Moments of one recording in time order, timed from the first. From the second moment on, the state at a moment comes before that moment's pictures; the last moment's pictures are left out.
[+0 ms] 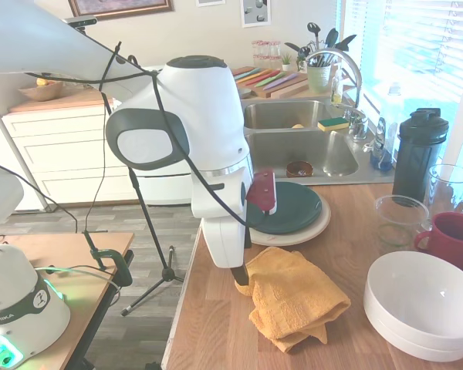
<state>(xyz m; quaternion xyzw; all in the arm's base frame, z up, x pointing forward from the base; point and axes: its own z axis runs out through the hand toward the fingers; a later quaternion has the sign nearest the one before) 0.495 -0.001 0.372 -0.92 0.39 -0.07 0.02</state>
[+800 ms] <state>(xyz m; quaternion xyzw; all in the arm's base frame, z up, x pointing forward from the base) 0.534 -0.025 0.330 -0.91 0.39 -0.01 0.12</state>
